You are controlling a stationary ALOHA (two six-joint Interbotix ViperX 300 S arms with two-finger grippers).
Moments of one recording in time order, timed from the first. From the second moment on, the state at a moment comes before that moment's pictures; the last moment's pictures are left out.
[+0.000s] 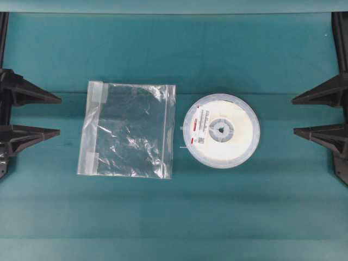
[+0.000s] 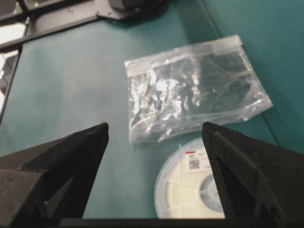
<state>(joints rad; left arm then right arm) 0.06 -1.04 1.16 0.03 0.07 -0.17 -0.01 -1.12 1.14 -0.17 0.21 0.45</state>
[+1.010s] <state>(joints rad) 0.06 -1.04 1.16 0.03 0.07 -0.17 -0.01 -1.13 1.14 -0.17 0.22 0.45</state>
